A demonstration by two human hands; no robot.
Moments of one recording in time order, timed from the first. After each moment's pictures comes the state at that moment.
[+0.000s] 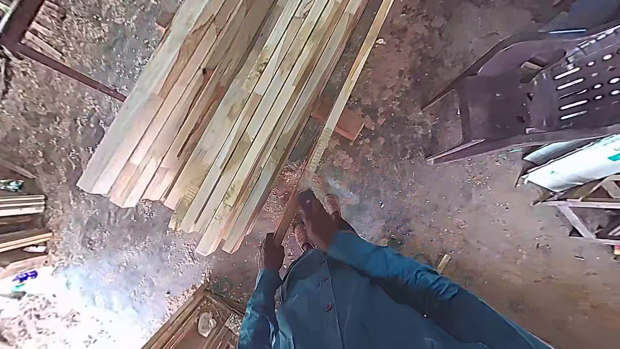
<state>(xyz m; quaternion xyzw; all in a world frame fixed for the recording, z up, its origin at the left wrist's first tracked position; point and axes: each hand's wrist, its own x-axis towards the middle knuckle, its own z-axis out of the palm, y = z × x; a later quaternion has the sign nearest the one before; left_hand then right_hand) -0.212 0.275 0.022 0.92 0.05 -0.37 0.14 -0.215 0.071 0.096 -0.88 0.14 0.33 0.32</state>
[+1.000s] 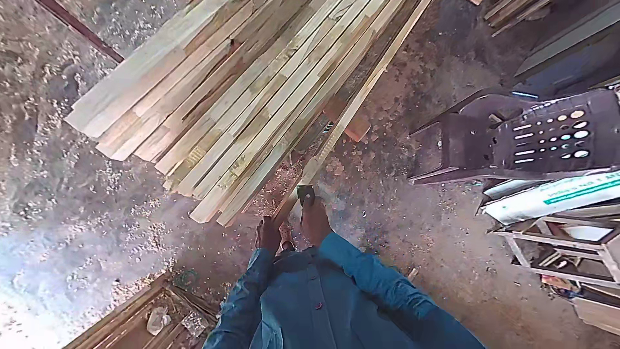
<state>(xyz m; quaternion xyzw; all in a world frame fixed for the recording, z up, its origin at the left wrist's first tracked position) -0.219 0.275 0.021 0.91 0.05 -0.38 0.17 -0.240 0.120 0.076 -0.90 0.21 0.29 0.25</state>
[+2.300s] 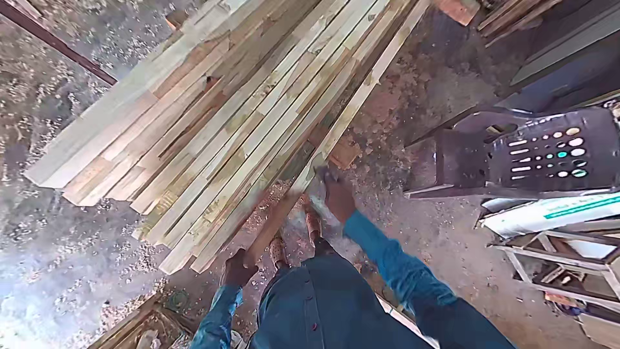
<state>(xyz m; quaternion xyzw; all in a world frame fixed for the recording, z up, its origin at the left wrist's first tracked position) -0.180 0.295 0.017 0.89 0.04 -0.43 0.15 -0.141 -0.064 0.077 -0.92 0.23 0.17 0.27</state>
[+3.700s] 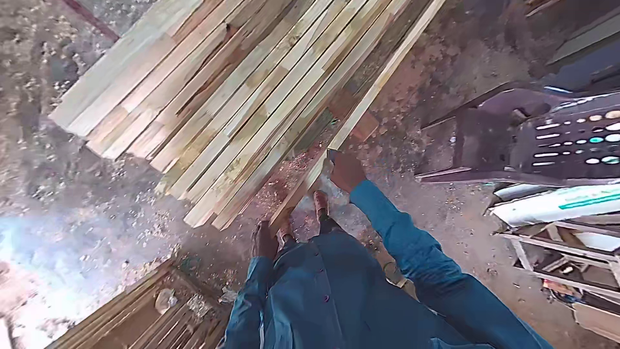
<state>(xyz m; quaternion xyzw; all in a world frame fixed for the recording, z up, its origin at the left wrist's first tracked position) -0.230 0.270 0.030 0.91 0.10 -0.38 0.15 -0.136 -0.013 0.116 -0.90 0.23 0.29 0.22</state>
